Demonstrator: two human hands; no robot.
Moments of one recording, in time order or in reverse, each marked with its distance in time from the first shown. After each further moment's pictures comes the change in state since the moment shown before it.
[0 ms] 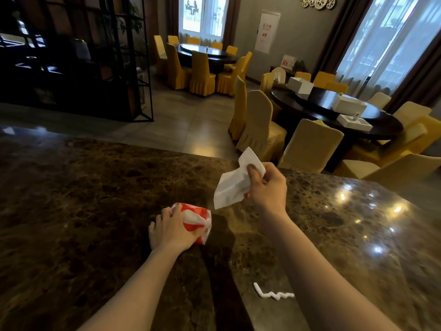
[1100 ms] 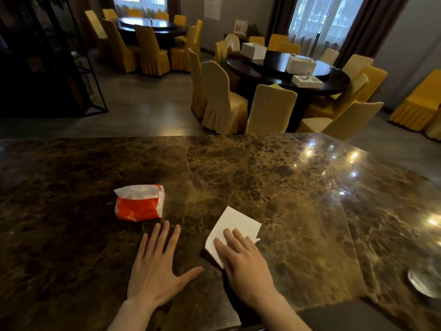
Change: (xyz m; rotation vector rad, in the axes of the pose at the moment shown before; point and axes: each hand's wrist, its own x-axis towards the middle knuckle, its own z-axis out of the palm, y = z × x) left_hand -0.118 -0.022 0.070 0.278 -0.072 0.490; right_hand -0.174 0.144 -0.119 -0.996 -0.534 -0.200
